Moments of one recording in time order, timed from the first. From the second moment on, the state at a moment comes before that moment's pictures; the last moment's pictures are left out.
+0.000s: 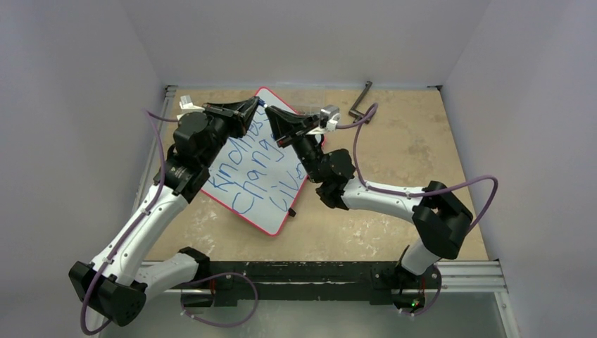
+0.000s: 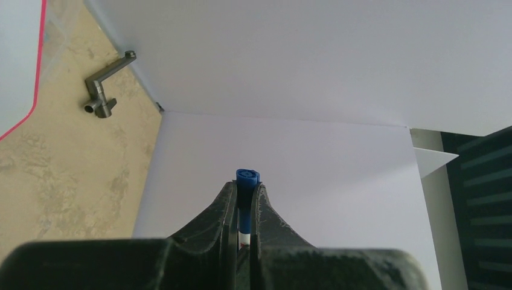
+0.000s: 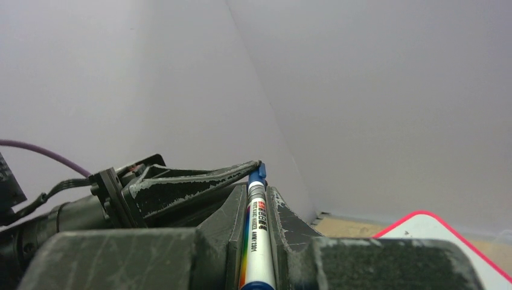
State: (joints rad) left arm -0.46 1.04 1.08 -0.10 -0.08 -1.62; right arm 0.97 1.60 1.01 1.17 0.30 0.28
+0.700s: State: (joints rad) left arm -0.50 1.02 1.05 0.14 -0.12 -1.50; right arm 0.85 1.76 1.09 1.53 0.06 0.70
